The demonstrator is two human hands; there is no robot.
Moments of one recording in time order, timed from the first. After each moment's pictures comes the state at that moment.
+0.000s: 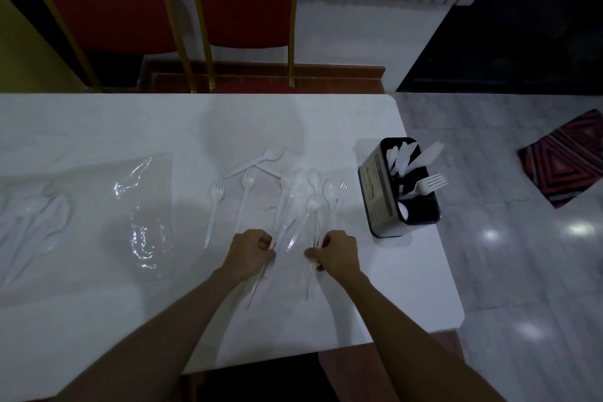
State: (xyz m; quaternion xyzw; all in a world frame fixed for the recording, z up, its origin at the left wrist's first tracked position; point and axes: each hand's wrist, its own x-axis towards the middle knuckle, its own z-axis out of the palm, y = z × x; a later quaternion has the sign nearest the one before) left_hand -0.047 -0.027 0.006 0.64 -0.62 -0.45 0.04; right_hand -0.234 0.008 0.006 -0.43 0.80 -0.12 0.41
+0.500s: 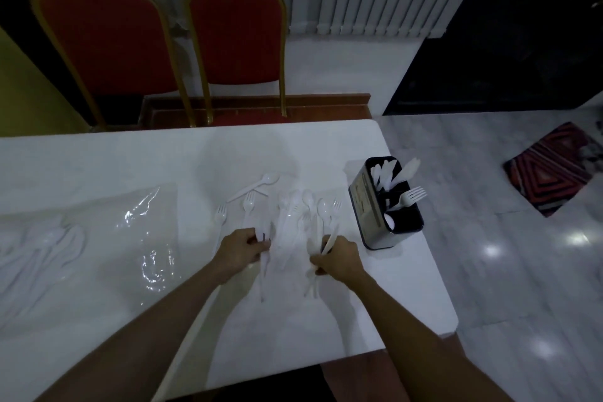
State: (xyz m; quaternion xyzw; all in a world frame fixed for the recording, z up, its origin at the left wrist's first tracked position) left_hand -0.023 -0.050 0.045 0.61 -0.56 -0.55 0.12; right_hand -0.239 0.006 0.049 -0.43 0.77 -0.16 0.44
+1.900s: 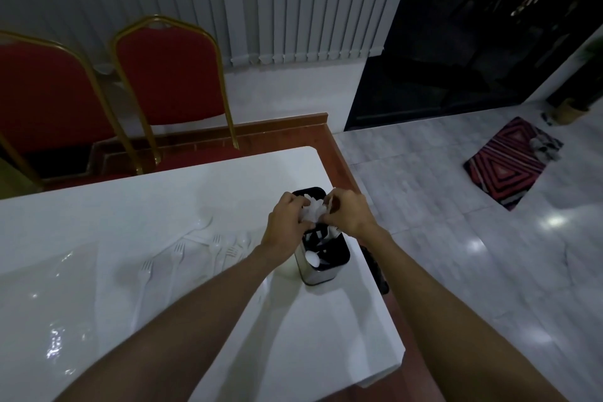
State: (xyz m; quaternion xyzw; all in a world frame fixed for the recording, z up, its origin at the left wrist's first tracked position) left_hand -0.276 -0.099 0.112 0.49 -0.78 -0.34 0.20; right_hand -0.431 -0.073 0.131 -0.53 0.78 -0.18 0.27
